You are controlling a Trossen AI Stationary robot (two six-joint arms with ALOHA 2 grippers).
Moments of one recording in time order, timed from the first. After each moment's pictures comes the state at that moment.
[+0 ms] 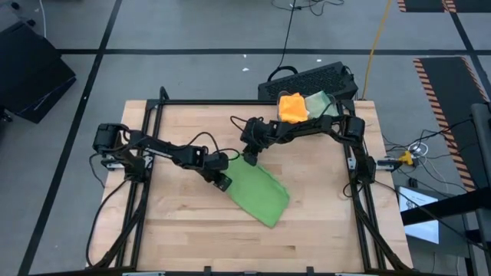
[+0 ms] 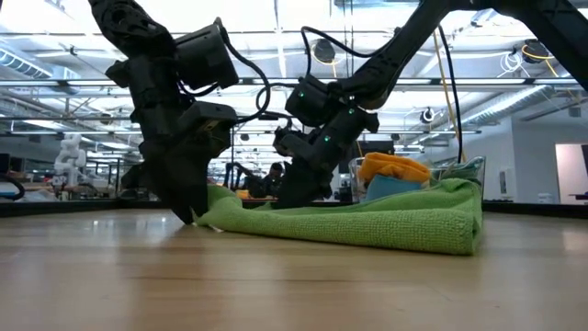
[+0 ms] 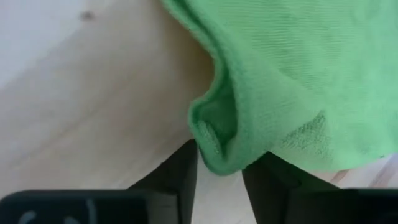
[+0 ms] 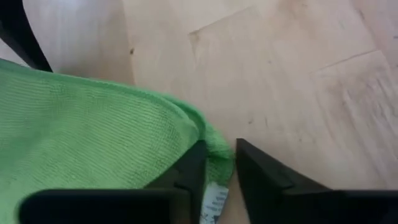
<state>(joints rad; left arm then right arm) 0.02 1.65 0.79 -0.29 0.15 -0.91 -0.30 2.08 1.23 -0.09 -0.32 0.14</state>
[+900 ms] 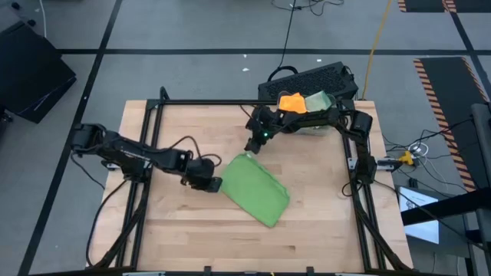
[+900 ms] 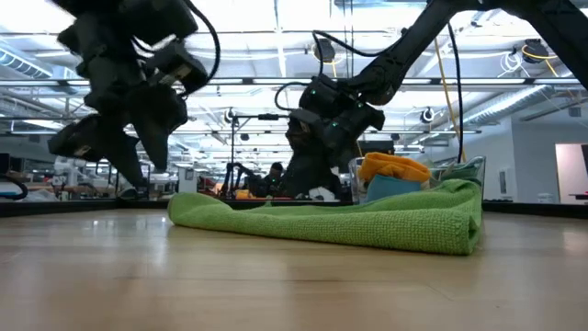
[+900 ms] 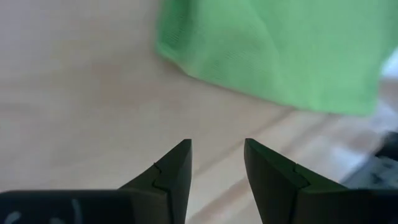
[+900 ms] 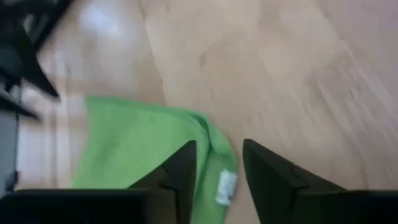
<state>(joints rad) -0.10 1.39 0.71 -0.38 0.19 -1.37 -0.42 2.01 1.22 -0.11 -0.55 0.32</state>
